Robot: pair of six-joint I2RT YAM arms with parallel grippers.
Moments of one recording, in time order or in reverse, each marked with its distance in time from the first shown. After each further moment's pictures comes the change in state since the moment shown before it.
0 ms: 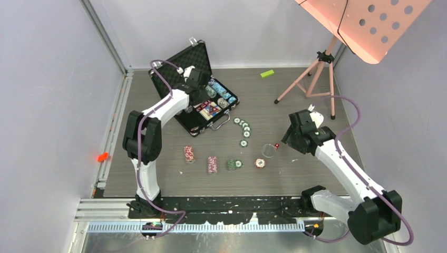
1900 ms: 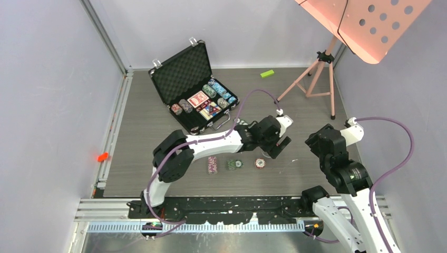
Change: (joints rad) left arm -0.683 0.053 -0.008 0.193 0.233 0.541; right arm -0.017 -0.483 0.004 -0.089 0.248 0.027
